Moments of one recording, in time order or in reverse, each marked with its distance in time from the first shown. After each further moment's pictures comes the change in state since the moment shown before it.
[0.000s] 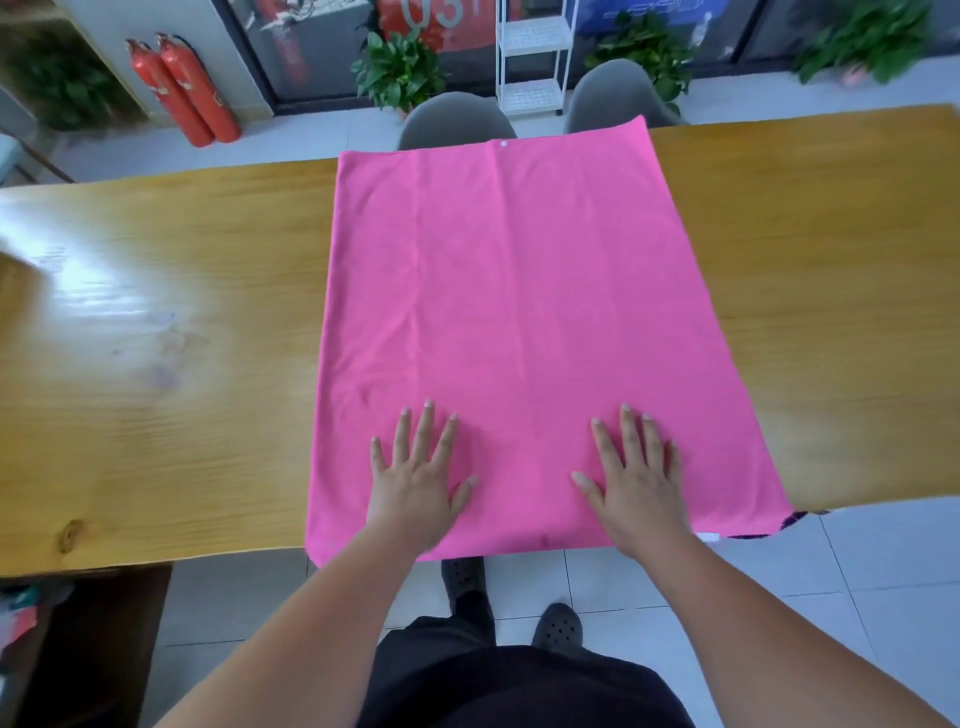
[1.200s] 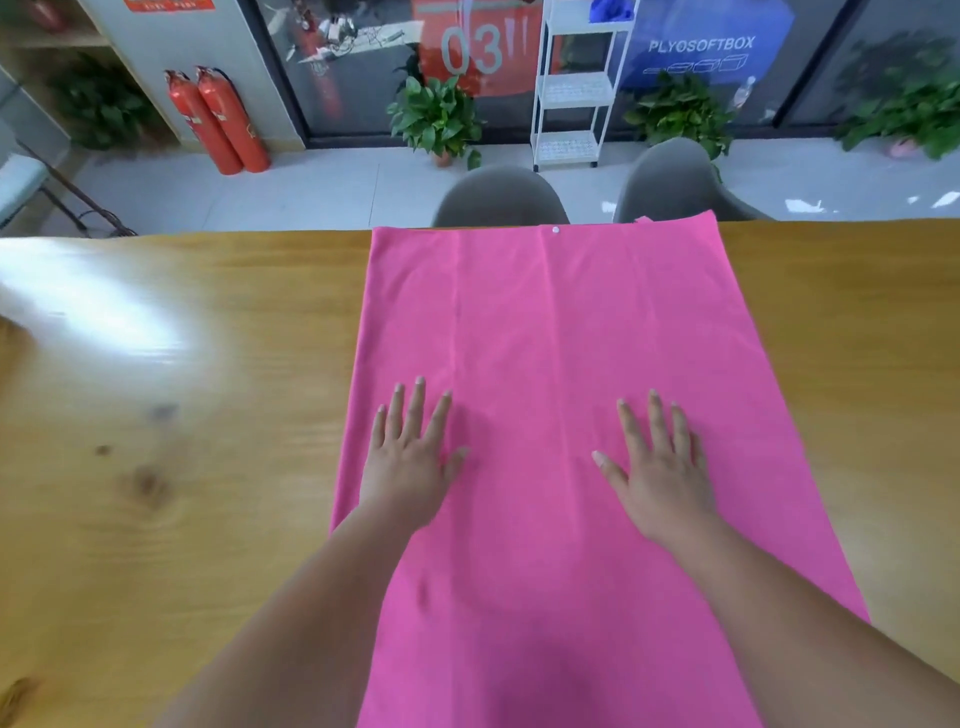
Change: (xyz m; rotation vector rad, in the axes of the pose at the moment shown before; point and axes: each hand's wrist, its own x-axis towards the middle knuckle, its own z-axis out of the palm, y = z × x) left_hand 0.187 -0.082 -0.077 -0.069 0.194 -0.054; right_hand 0.199 -0.040 -0.098 -0.010 0.060 -0.023
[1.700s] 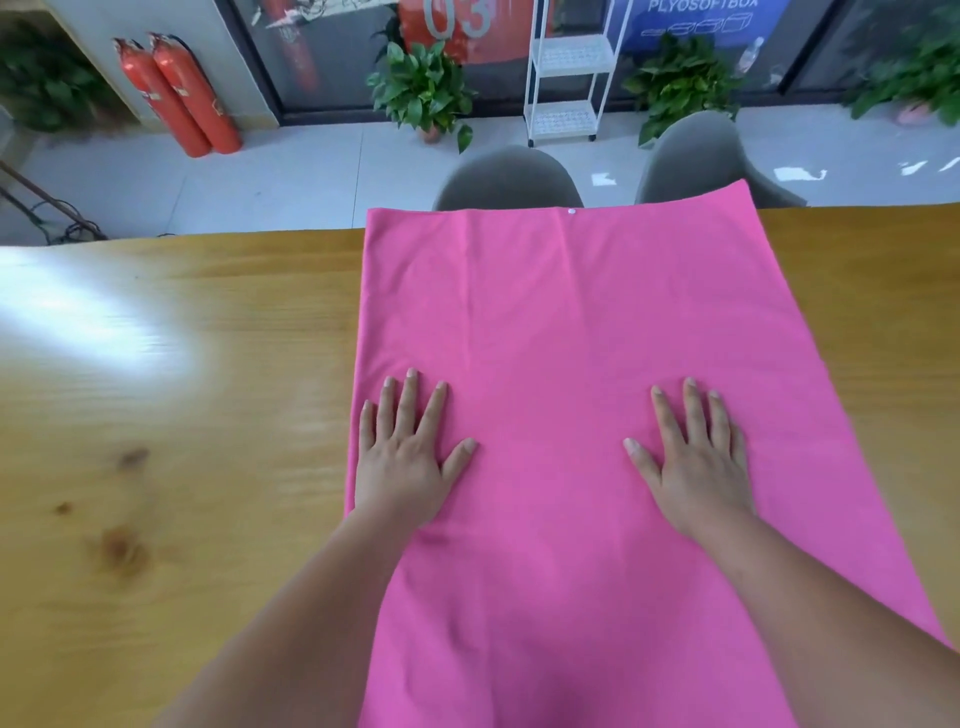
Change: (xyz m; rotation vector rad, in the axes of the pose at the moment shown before) left_hand 0.079 -0.048 0.027 -0.010 0.022 -0.055; right_hand 0.077 -0.010 0.021 -0.054 0.060 0.101
